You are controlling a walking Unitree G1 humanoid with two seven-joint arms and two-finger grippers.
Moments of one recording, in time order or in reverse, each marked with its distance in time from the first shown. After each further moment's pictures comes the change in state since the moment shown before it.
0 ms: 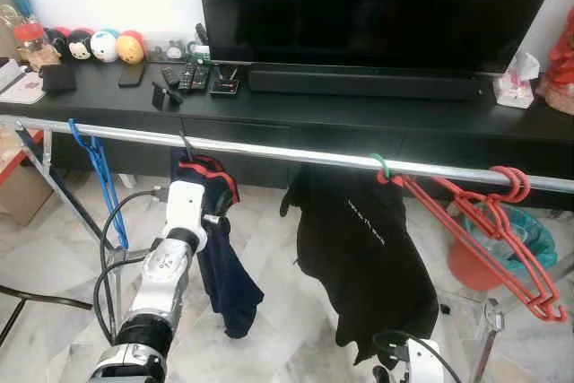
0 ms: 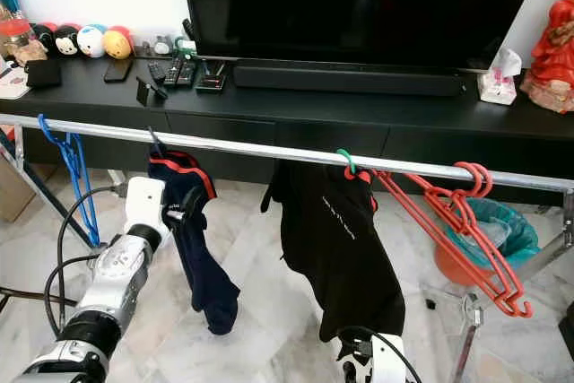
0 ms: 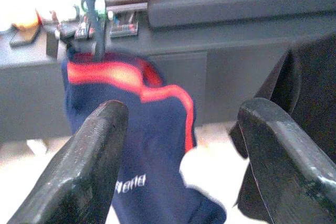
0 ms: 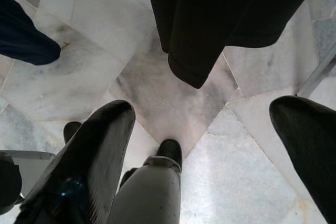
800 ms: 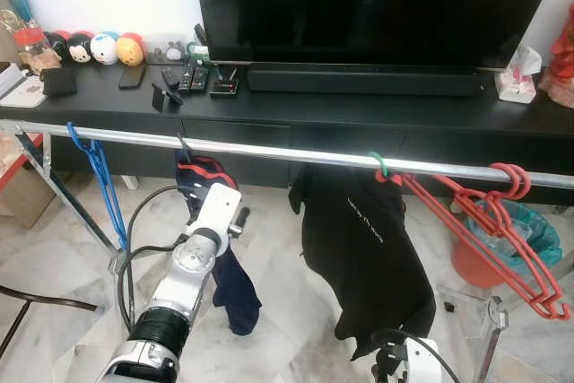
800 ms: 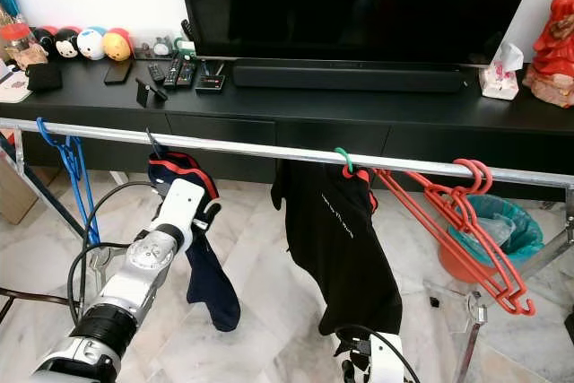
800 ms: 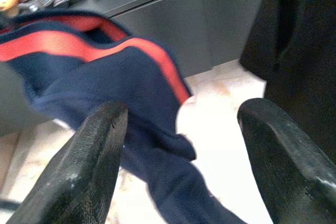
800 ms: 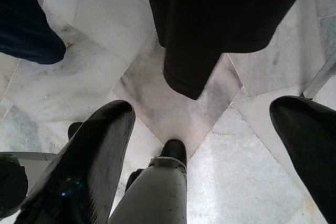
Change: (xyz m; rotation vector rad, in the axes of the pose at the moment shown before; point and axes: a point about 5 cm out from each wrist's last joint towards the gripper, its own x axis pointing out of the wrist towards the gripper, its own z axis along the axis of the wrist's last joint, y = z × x) left arm 0.005 -0.028 -0.012 0.222 0.264 -0.043; right arm 0.001 0.003 0.001 0.004 -0.002 -0.003
